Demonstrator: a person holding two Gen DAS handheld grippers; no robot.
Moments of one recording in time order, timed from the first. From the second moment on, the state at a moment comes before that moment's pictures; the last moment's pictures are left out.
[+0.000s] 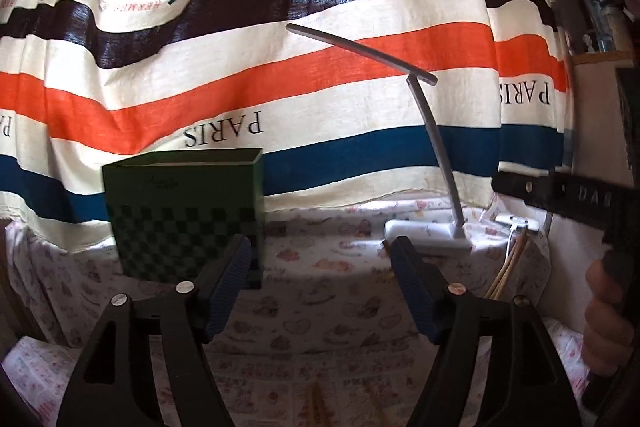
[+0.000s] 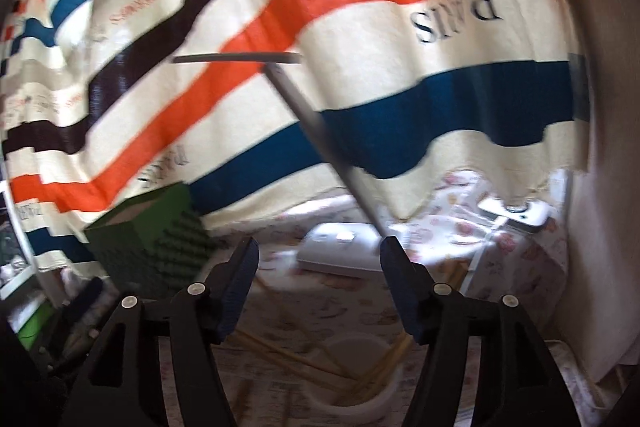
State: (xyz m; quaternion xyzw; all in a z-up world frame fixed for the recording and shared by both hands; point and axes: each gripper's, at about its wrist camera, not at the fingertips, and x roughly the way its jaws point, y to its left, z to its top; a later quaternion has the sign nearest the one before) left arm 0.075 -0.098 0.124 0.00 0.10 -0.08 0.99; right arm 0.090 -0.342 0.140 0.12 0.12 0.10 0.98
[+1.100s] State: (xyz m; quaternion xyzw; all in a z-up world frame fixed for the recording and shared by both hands) left arm 0.012 -0.020 0.074 0.02 0.12 -0.02 0.99; right arm 0.023 -0.280 0.053 0.06 0.17 0.09 0.98
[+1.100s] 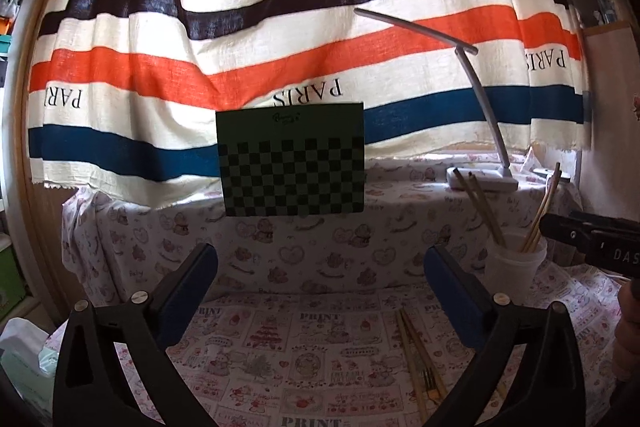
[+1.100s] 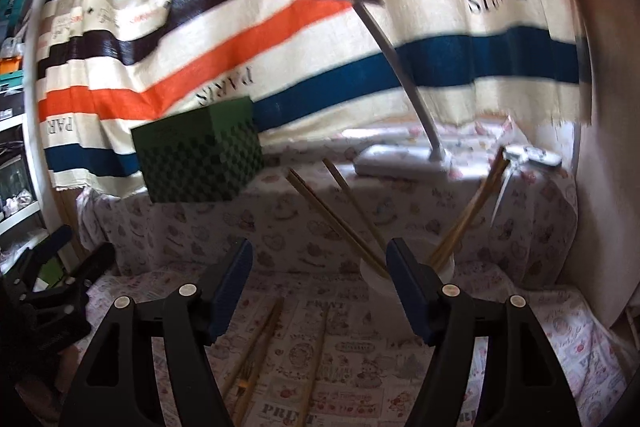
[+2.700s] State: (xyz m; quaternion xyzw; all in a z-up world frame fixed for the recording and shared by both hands) left arm 0.072 -0.068 -0.019 0.01 0.46 -0.16 0.87; right arm 0.092 -0.303 -0.006 0.12 0.38 0.05 0.92
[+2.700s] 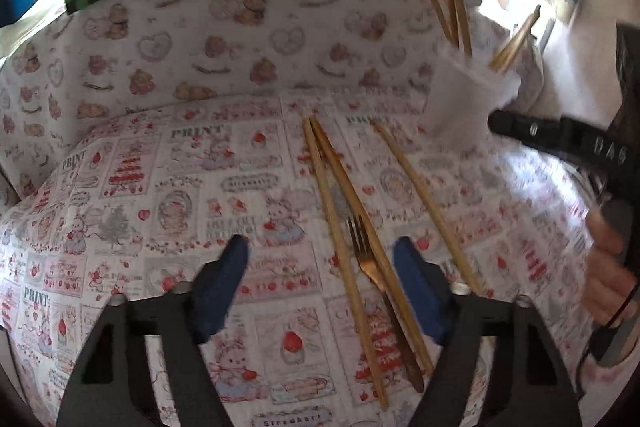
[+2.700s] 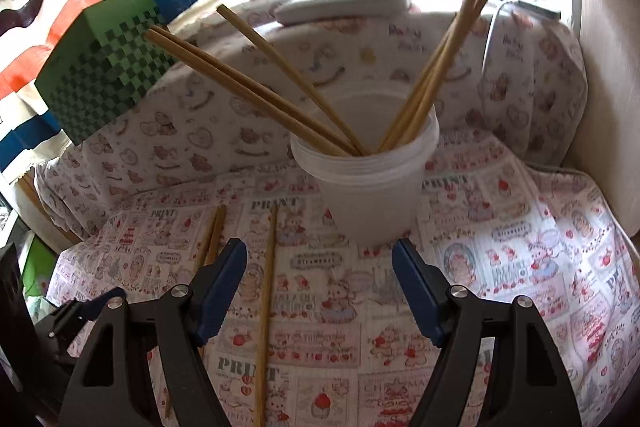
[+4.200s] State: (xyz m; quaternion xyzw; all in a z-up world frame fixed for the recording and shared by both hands) left arm 0.019 -0.025 0.068 -0.04 0.23 -0.13 0.96; right arm 0.090 -0.265 -0.026 0.07 0.47 0.11 0.88
